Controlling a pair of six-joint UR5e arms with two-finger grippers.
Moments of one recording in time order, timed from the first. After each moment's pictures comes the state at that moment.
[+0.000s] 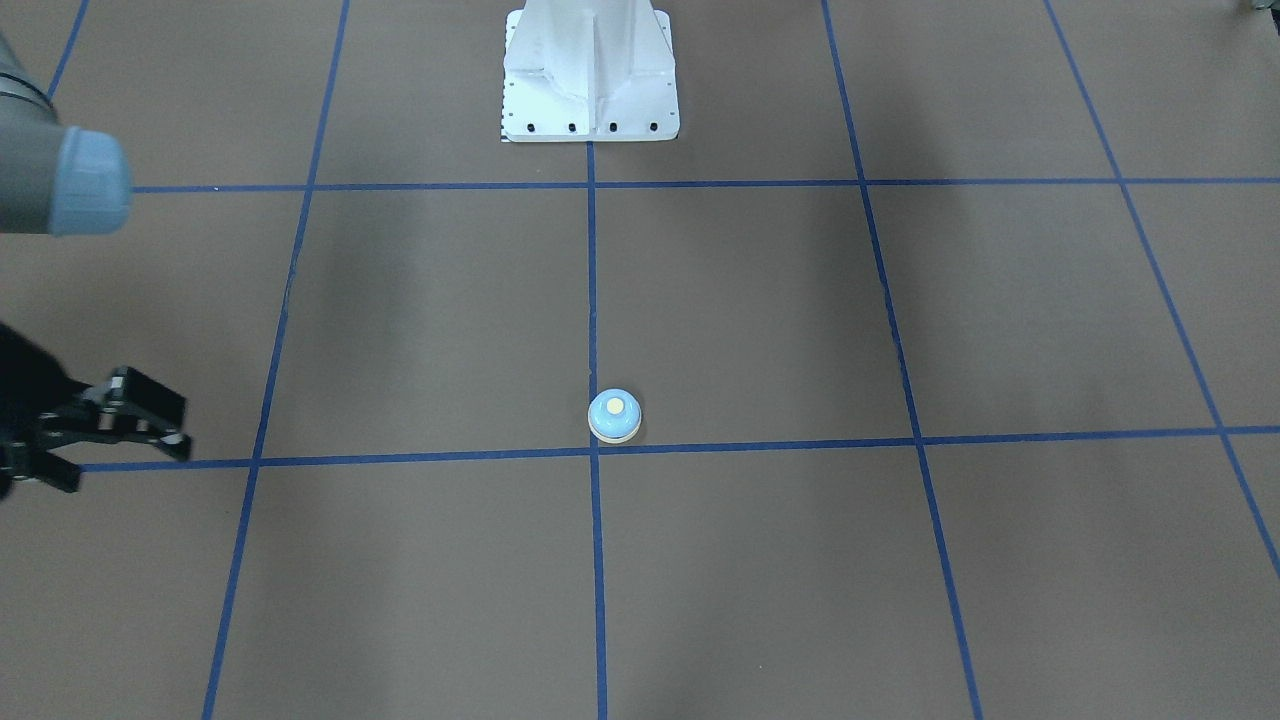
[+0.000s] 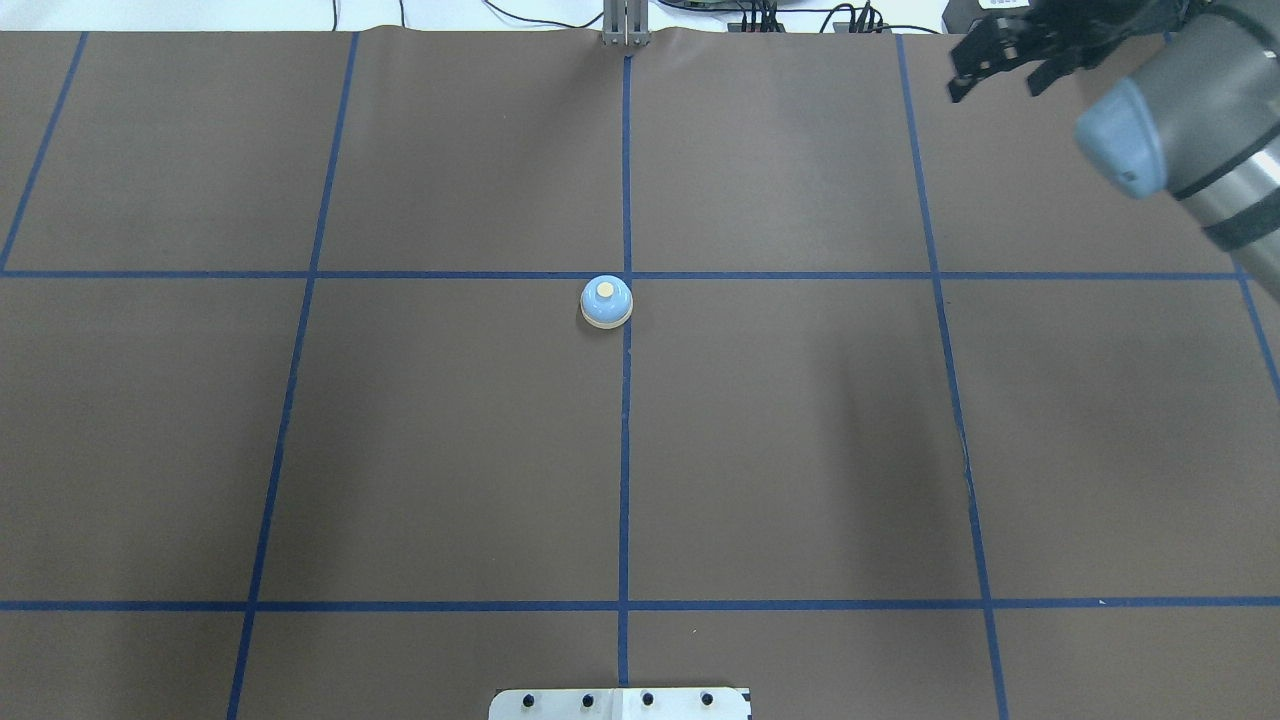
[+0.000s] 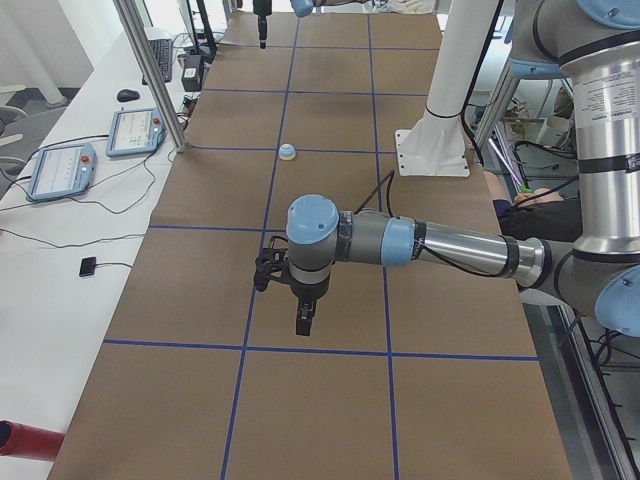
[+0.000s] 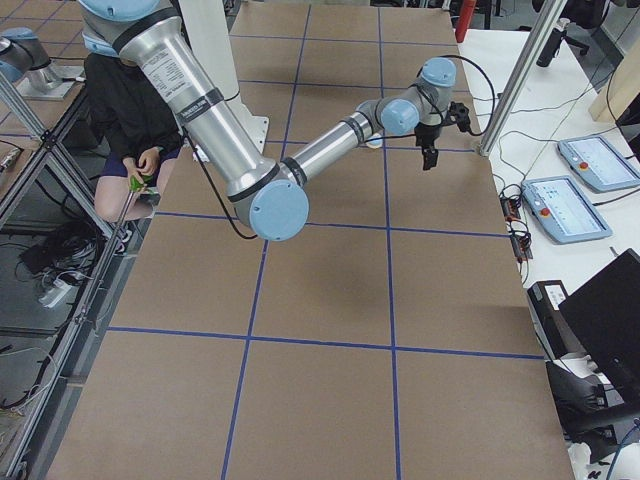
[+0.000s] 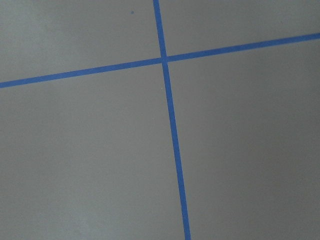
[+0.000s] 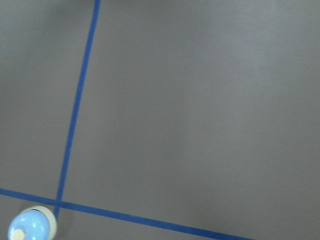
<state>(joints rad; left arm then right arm) -1.58 -1.38 -1.92 -1.50 -2.30 0.02 1.23 -1.08 1.59 -1.49 2.35 0.43</state>
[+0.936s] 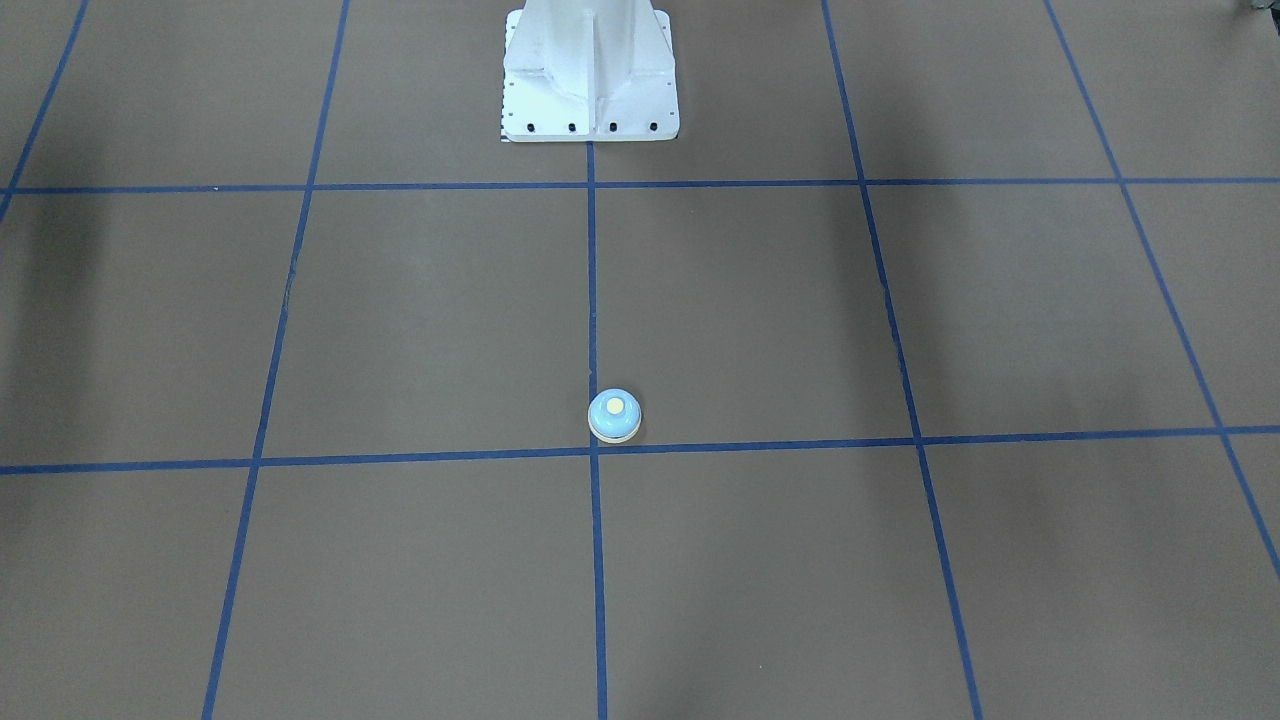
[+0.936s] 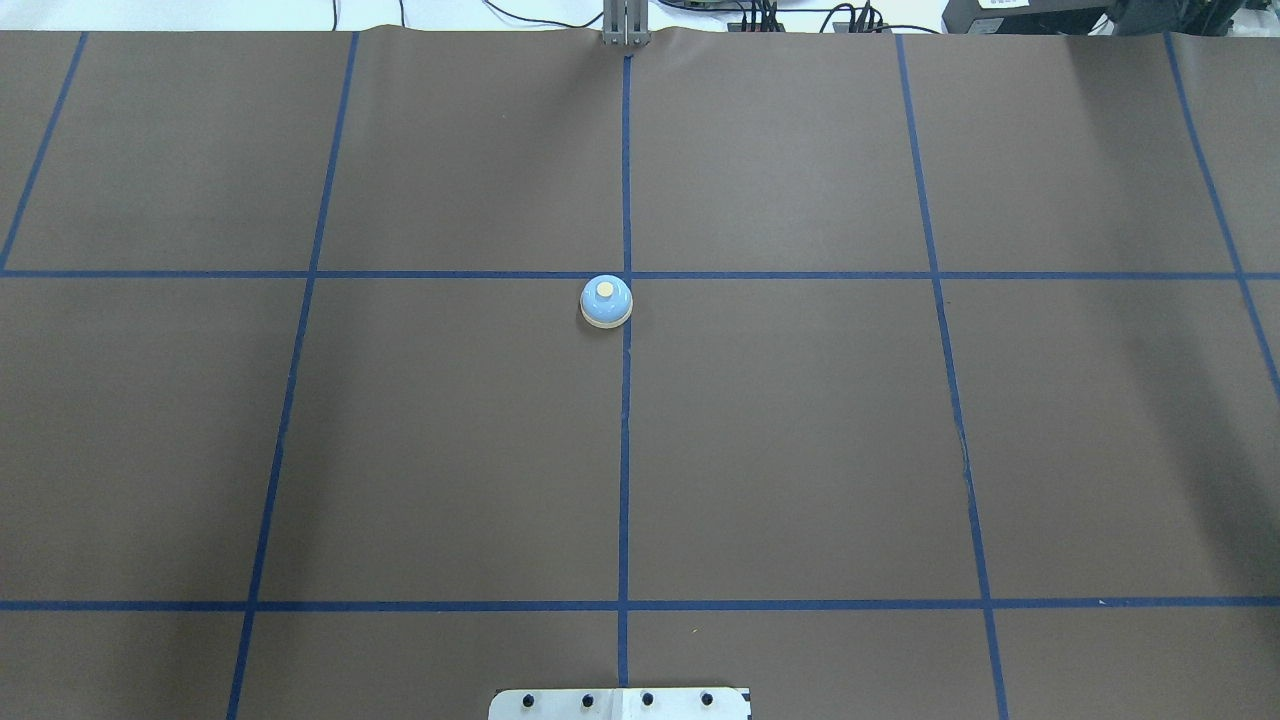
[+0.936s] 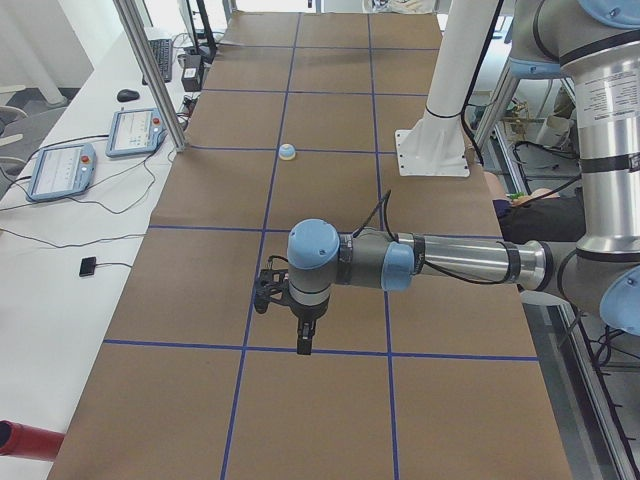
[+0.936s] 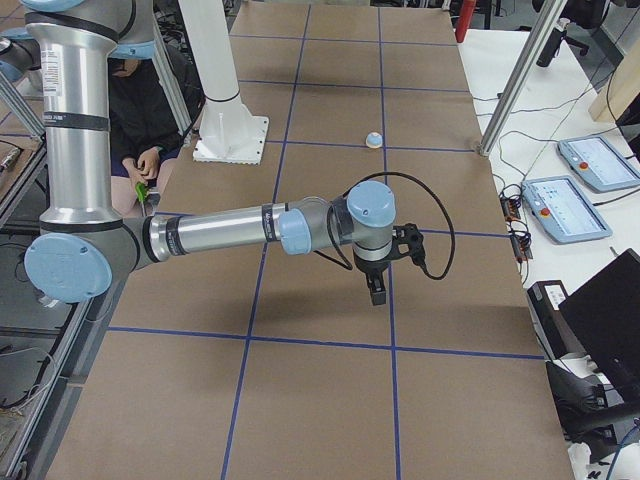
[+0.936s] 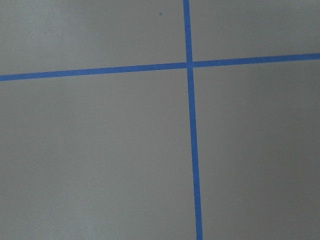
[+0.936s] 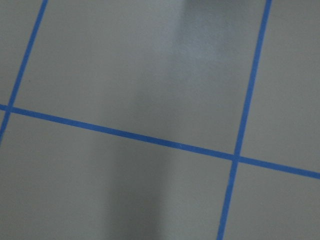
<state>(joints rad) -1.59 -1.37 -1.85 -1.59 -2.30 0.00 1.52 -1.63 1.79 -1.50 2.36 0.02</state>
